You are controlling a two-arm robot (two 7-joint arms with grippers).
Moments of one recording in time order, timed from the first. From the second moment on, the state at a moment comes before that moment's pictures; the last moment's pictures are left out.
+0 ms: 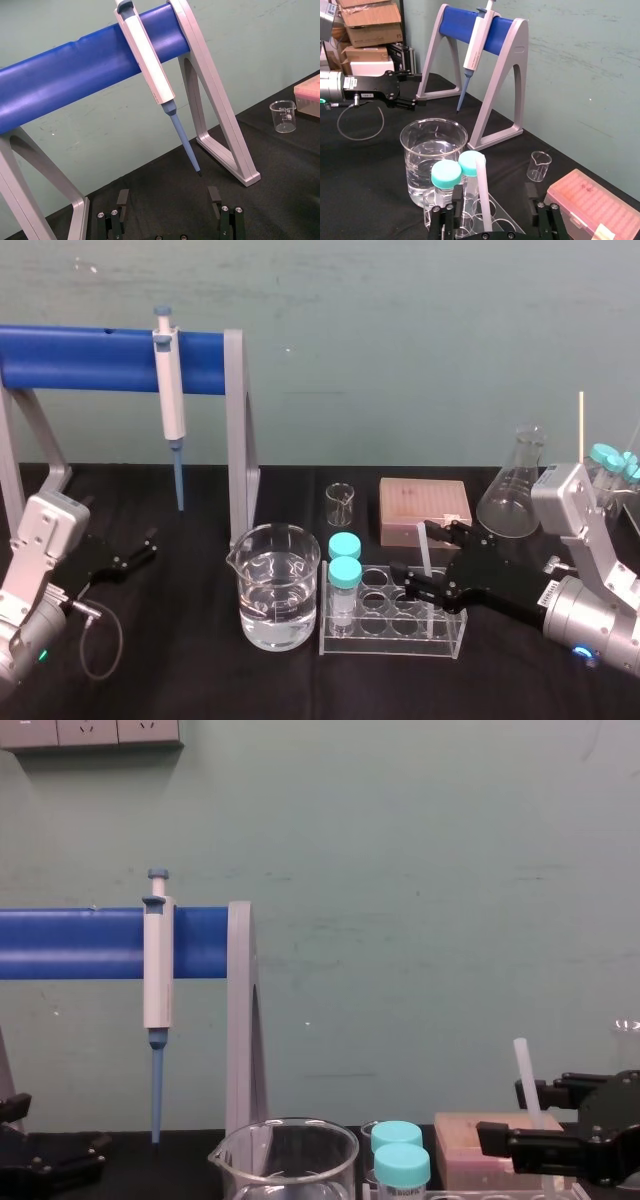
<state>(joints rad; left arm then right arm) -0.20 0.60 0.45 -1.41 -0.25 -0.12 0.03 0.21 0.63 -0.41 -1.62 0.40 0.08 0.50</state>
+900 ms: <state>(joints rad) -0.20 0.60 0.45 -1.41 -0.25 -0.12 0.03 0.21 0.63 -0.41 -1.62 0.41 0.08 0.50</state>
